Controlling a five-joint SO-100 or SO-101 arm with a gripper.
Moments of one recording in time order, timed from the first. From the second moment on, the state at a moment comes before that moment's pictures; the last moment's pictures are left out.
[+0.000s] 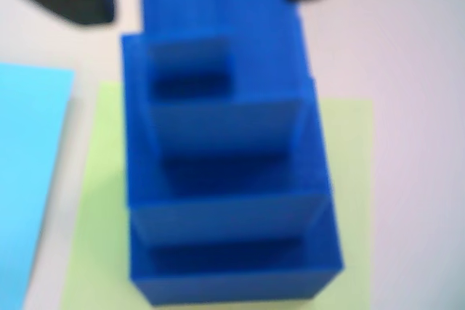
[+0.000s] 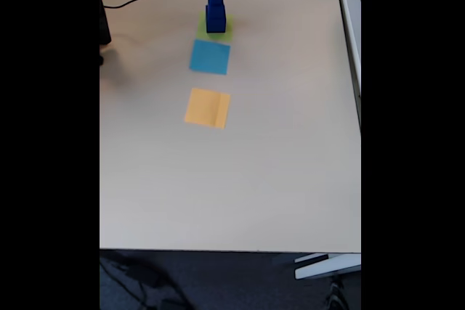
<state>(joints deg) -14.6 73.7 55.3 91.7 102.1</state>
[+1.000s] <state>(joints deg) -15.5 73.7 55.3 91.7 102.8</state>
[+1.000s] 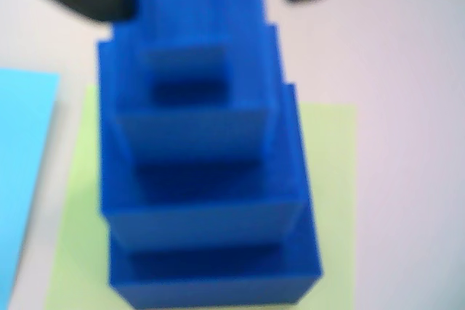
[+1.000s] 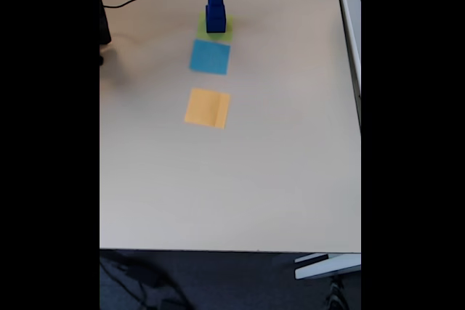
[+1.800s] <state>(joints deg) -15.2 76.7 55.3 91.7 98.5</state>
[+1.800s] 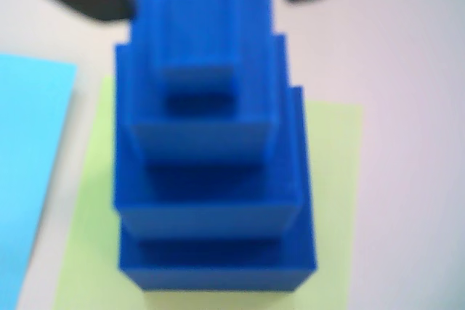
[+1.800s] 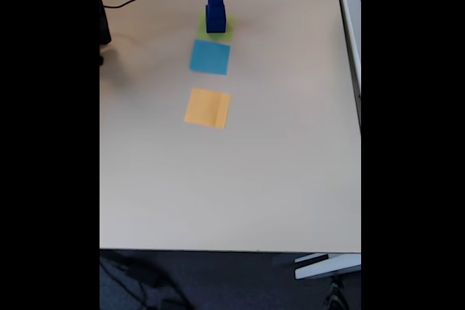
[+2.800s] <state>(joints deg) 4.9 159.3 128.8 65.7 45.0</state>
